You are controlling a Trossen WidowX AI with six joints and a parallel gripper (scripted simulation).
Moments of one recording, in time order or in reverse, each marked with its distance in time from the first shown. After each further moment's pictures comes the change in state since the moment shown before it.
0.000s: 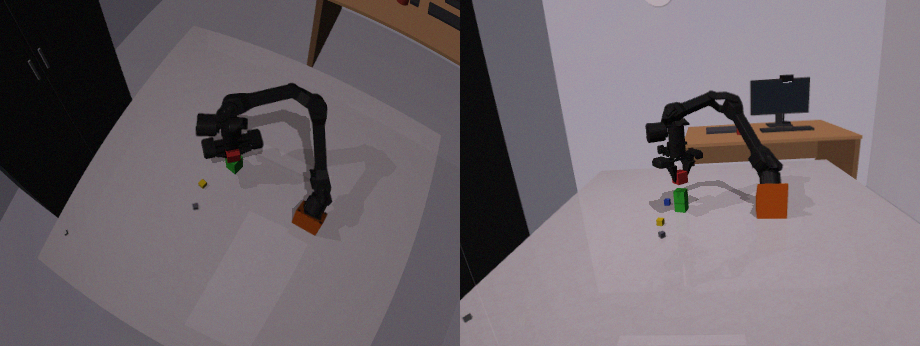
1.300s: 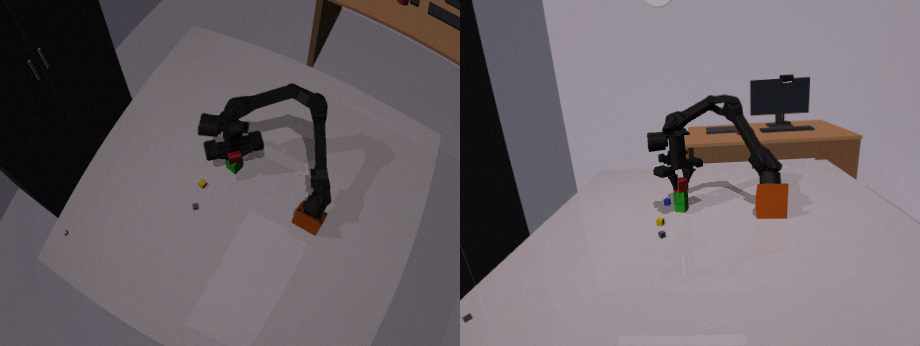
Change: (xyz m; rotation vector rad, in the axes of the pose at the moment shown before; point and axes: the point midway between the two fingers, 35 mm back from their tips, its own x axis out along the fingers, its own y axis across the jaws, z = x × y) arm 0.035 -0.007 0.011 -0.004 -0.003 -0.004
